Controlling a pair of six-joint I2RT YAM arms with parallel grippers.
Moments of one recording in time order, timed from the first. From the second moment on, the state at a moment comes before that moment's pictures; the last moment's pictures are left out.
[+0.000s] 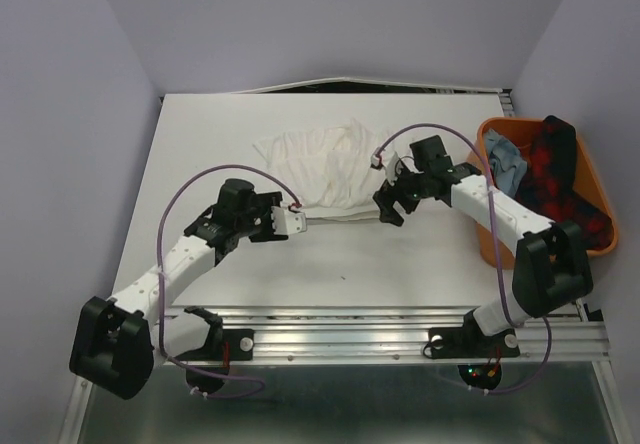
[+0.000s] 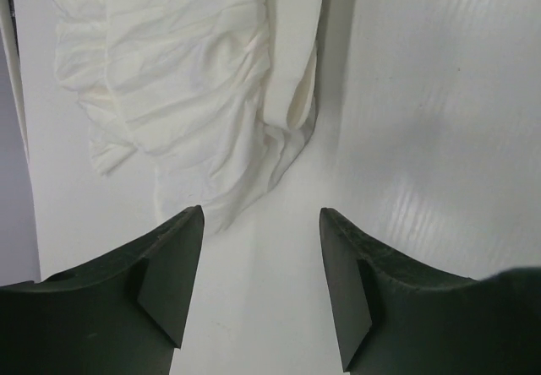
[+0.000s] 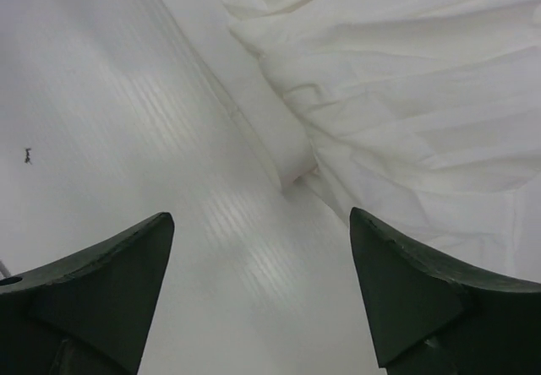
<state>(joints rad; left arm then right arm) -0.42 1.10 0.62 -0.25 0.27 1.08 0.37 1.52 1.06 -0.51 -0.46 -0.52</state>
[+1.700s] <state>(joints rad) -0.97 2.01 1.38 -0.21 -0.07 0.67 0.19 1.96 1.33 -0.45 -0.23 -0.03</state>
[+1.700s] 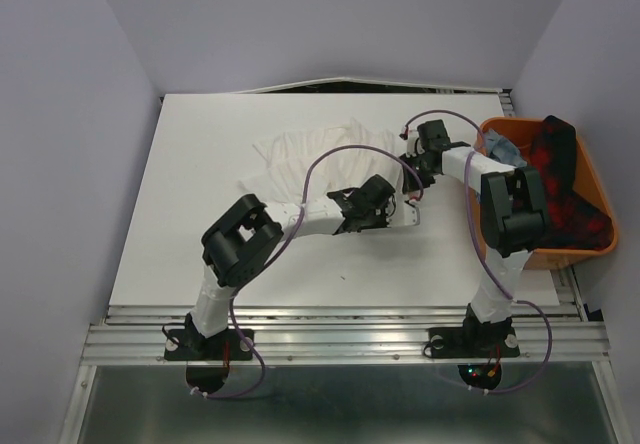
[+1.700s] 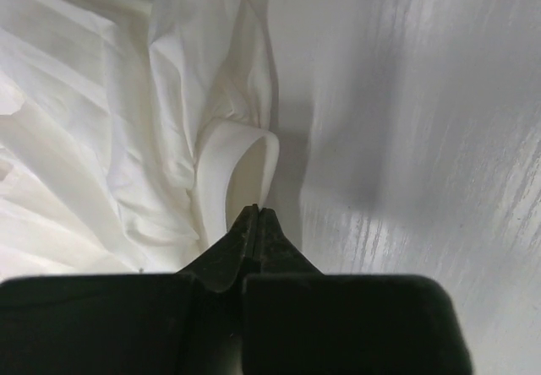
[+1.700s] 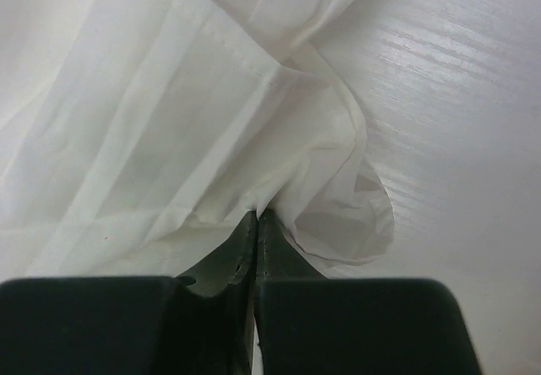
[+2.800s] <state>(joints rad) -1.03 1.91 1.30 -0.28 0.19 0.60 0.20 2.18 1.75 -0.39 -0.22 -0.10</state>
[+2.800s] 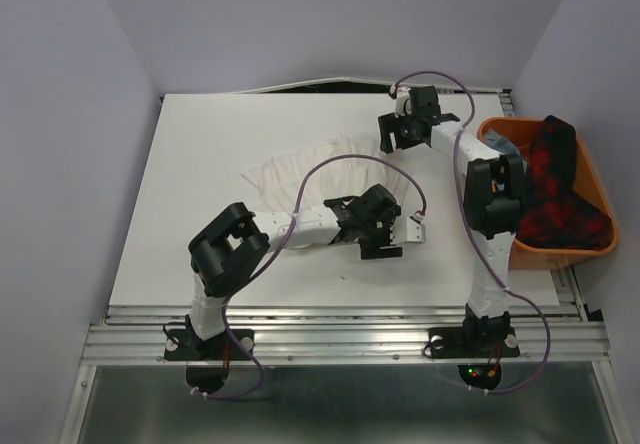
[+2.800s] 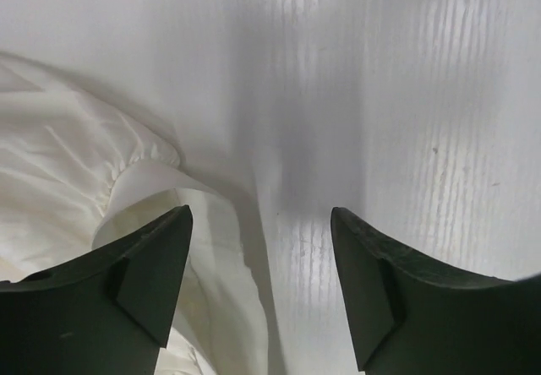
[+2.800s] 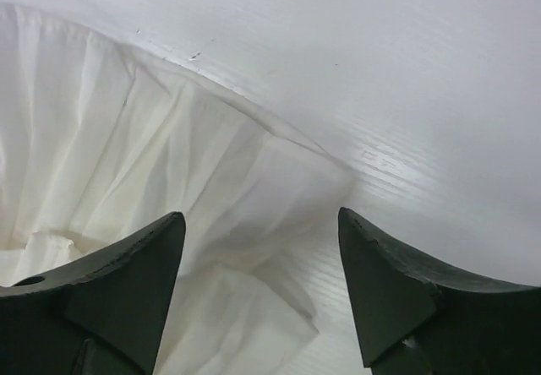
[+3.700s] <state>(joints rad) -0.36 1.91 1.29 -0.33 0.17 0.50 0.26 1.97 1.38 -0.57 -0.37 0.01</state>
